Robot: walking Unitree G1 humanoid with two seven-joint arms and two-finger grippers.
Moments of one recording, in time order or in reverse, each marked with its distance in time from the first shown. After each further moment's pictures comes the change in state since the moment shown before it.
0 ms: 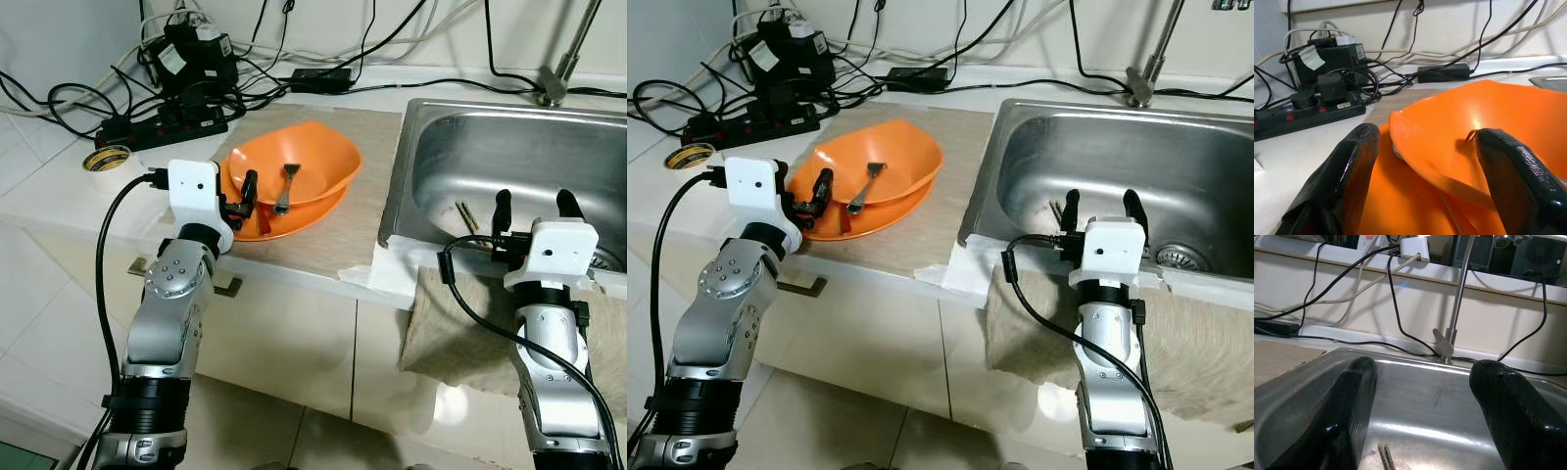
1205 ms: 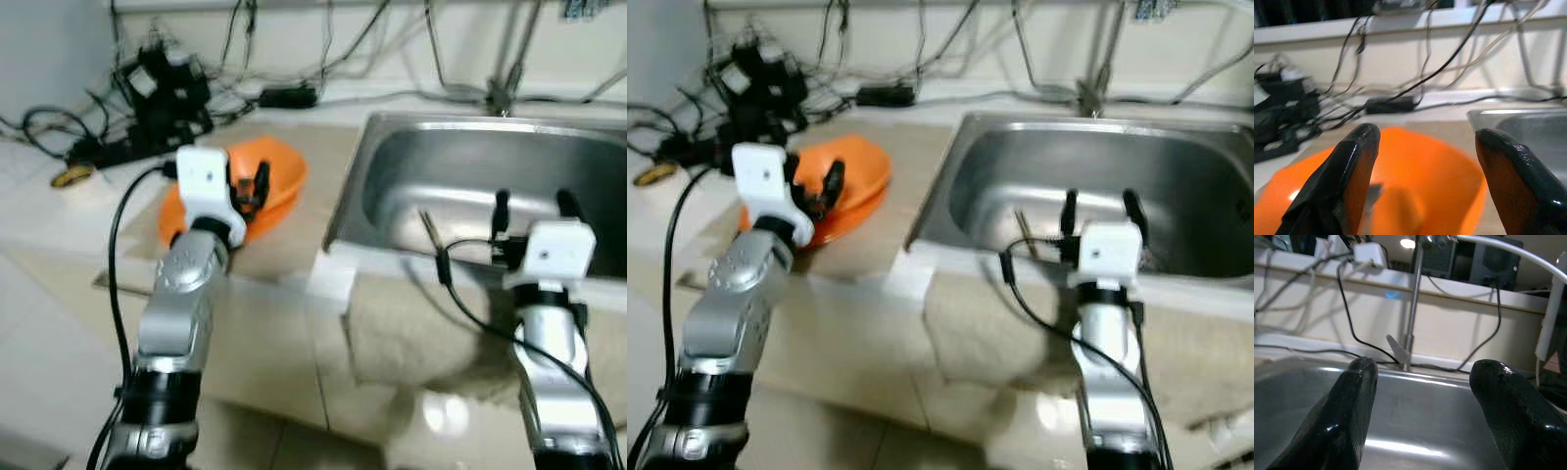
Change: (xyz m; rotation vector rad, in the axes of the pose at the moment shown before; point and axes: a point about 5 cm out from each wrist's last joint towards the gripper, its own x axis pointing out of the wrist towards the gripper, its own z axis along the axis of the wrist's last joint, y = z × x) left arm 0.008 -0.017 0.024 -0.041 -0.079 -0.052; right arm 0.000 -0.001 0.001 -0.027 -0.027 0.000
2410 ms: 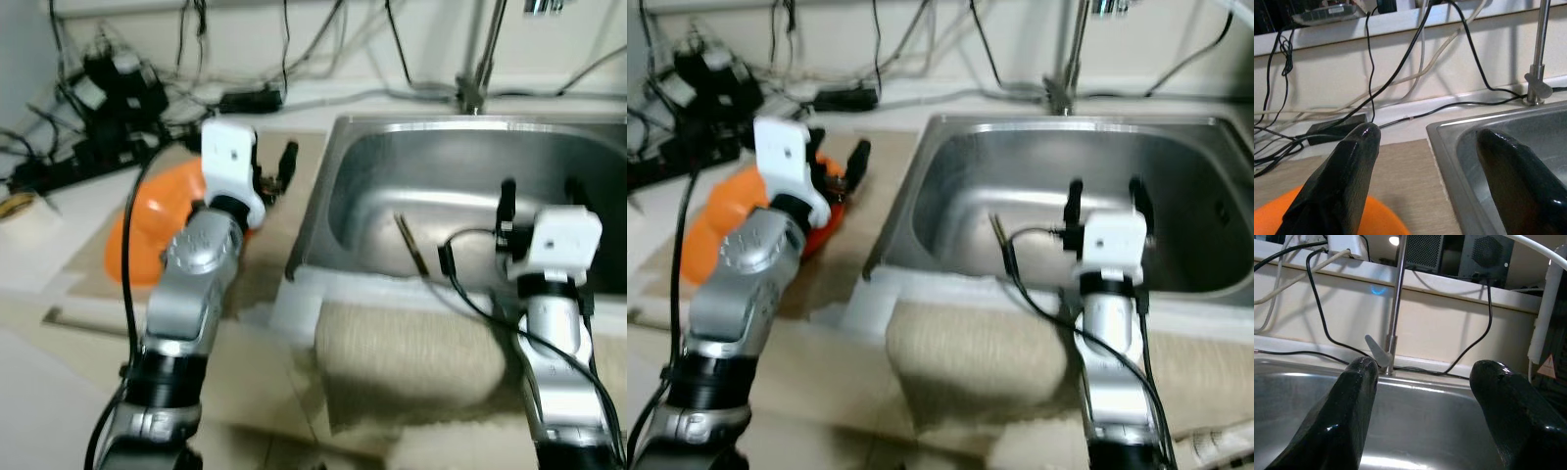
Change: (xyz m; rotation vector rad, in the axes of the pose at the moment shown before) left arm 0.007 -0.009 0.010 0.062 -0.004 -0.092; right arm 0.007 0.010 0.011 0.012 -0.028 0.019
